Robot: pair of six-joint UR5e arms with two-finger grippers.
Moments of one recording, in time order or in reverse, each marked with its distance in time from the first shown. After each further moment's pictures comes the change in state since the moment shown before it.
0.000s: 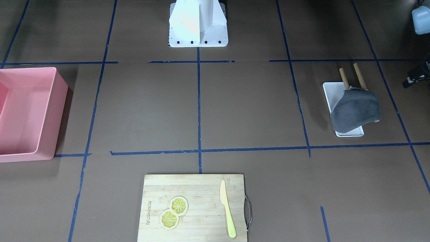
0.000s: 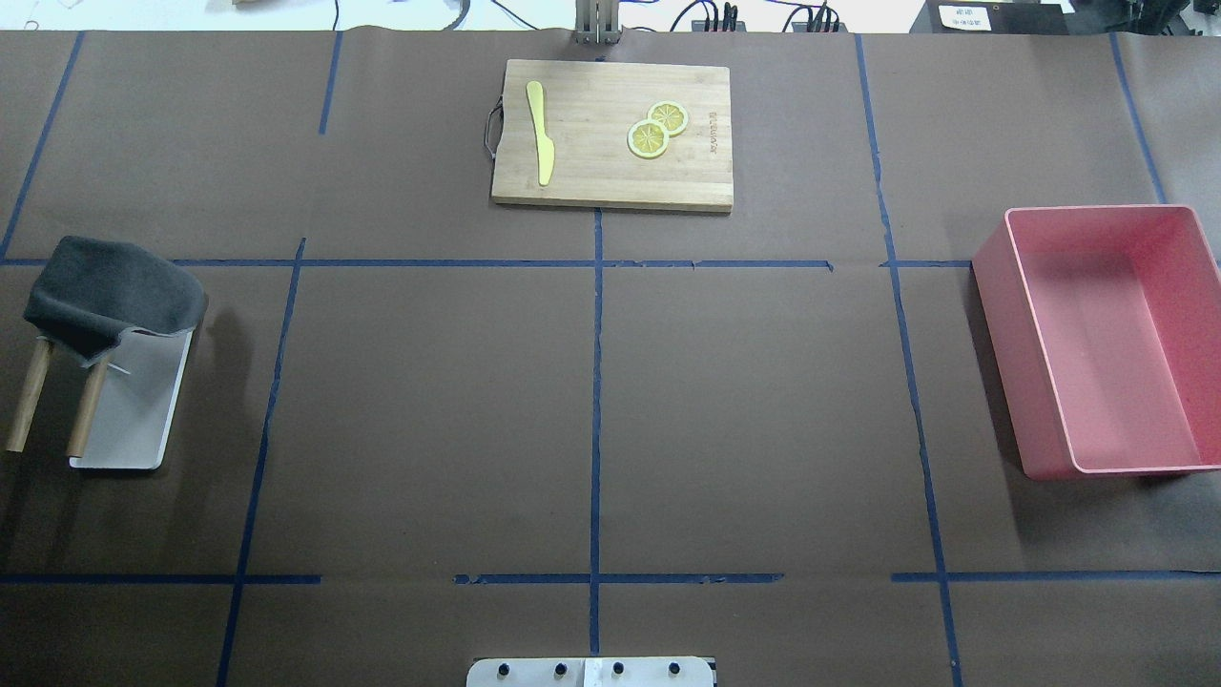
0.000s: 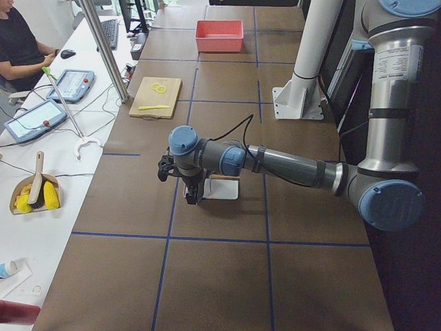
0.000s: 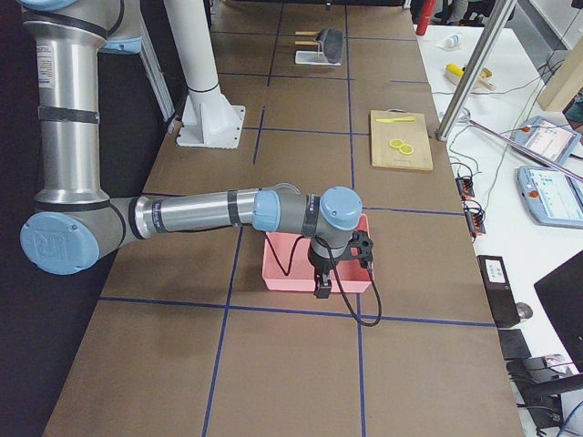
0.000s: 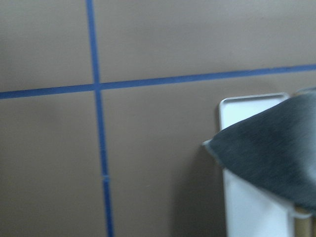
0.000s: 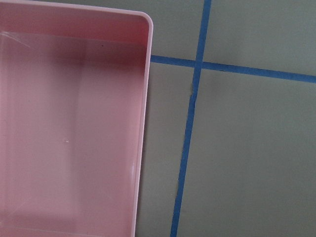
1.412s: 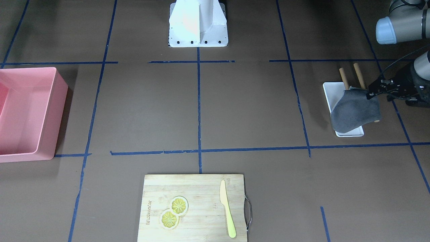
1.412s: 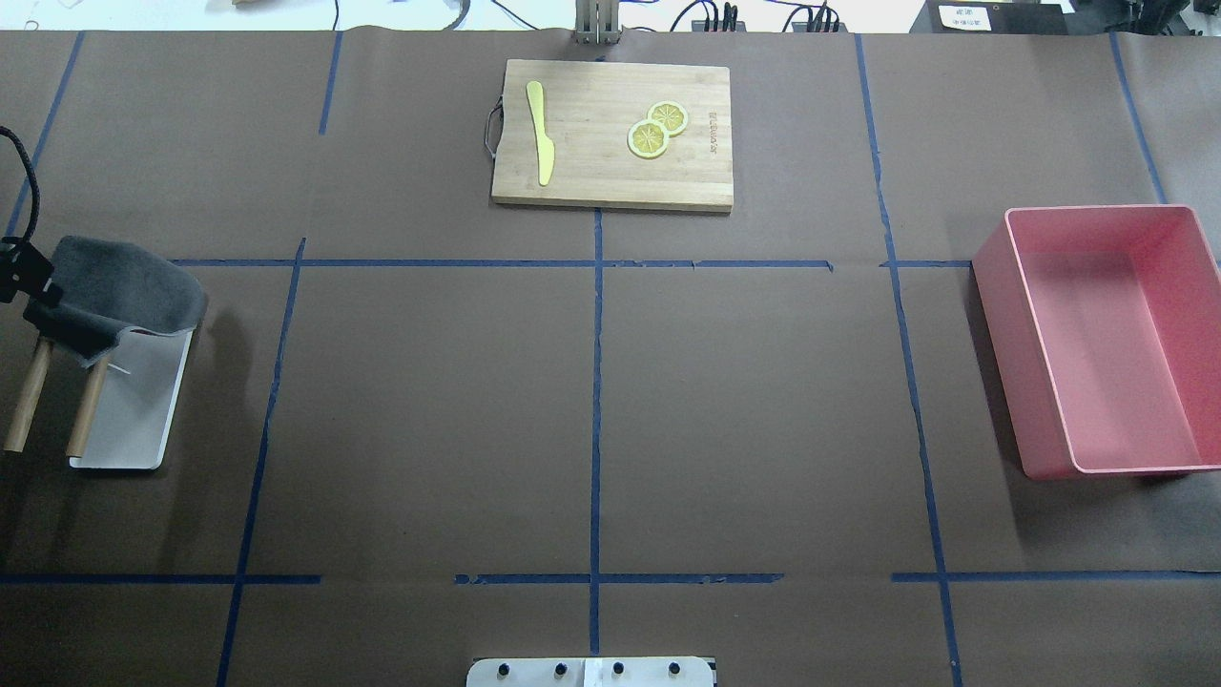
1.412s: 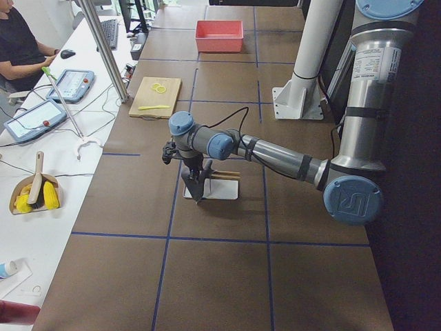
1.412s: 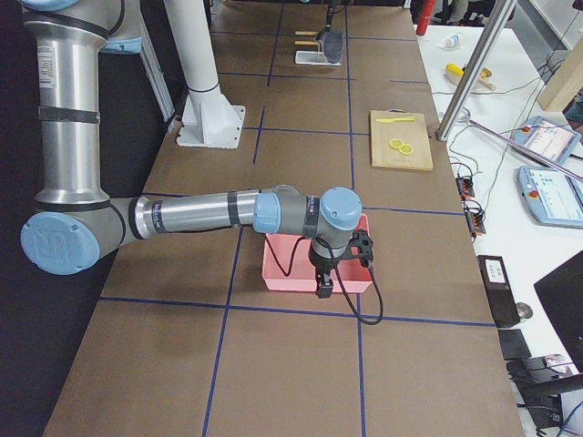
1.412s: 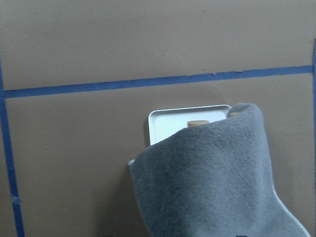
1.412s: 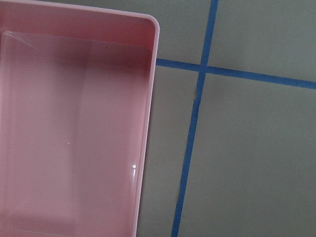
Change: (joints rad) left arm 0.189 -0.081 0.021 -0.006 0.066 -0.112; right arm -0.009 -0.003 -0.008 0.032 0.002 0.001
